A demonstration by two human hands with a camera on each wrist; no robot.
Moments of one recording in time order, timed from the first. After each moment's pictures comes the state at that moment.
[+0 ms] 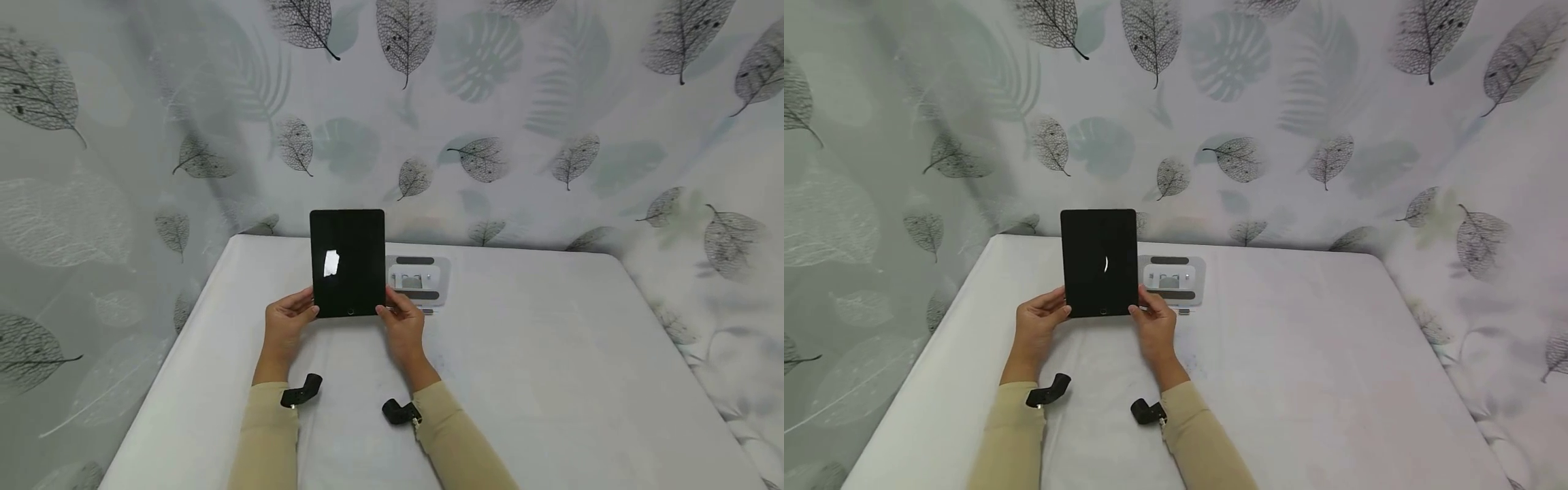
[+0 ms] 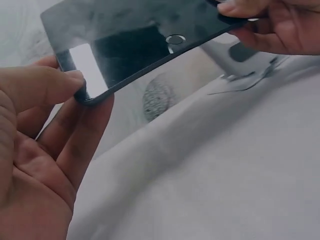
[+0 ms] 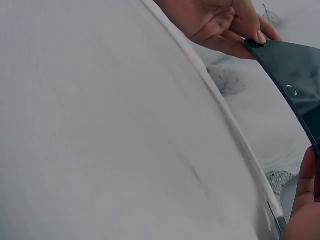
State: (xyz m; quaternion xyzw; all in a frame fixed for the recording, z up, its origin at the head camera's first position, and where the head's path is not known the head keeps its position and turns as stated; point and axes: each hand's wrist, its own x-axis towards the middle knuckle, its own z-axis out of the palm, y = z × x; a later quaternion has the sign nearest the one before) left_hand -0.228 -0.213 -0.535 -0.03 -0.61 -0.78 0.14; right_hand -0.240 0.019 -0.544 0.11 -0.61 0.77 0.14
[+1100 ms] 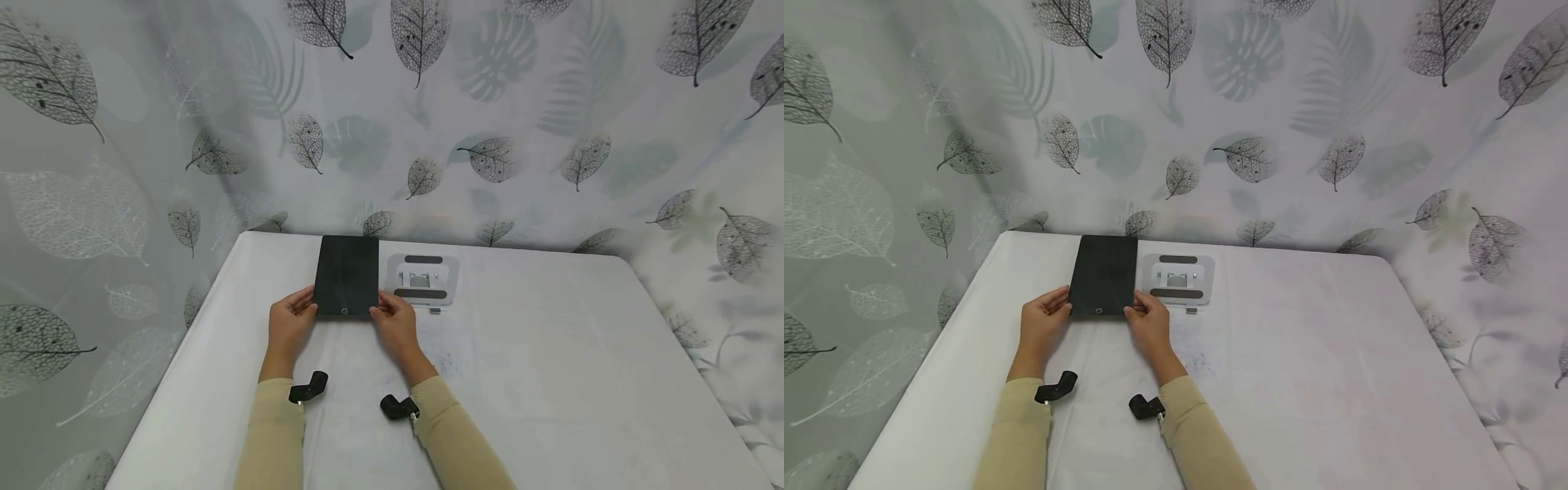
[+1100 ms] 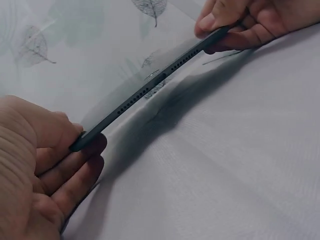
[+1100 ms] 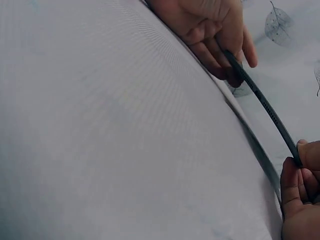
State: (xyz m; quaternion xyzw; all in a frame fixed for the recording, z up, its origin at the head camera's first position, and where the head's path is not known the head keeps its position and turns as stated) left_hand -0.230 -0.228 -0.543 0.07 -0.77 -0.62 0.12; right_hand -0.252 -0.005 -0.549 0.03 -0.74 0.67 0.03
